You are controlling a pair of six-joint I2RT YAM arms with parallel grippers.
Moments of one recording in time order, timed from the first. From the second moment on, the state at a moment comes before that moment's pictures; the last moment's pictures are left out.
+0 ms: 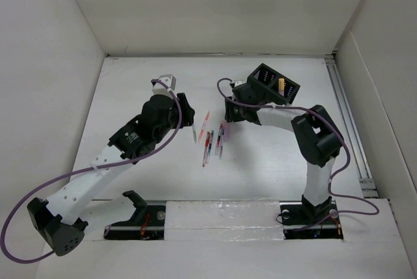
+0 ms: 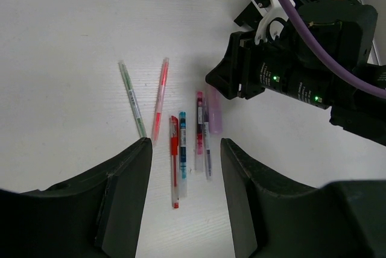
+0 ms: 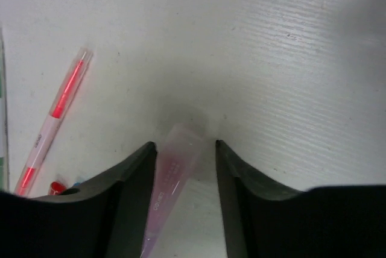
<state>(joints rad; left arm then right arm) -0.72 0.99 1.03 -0.50 -0.31 -0.56 0.56 1.94 1.21 -0.06 0.03 0.35</state>
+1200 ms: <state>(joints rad) -0.72 1.03 1.03 -0.48 -0.31 -0.56 0.57 1.94 1.25 -0.23 0.21 0.29</state>
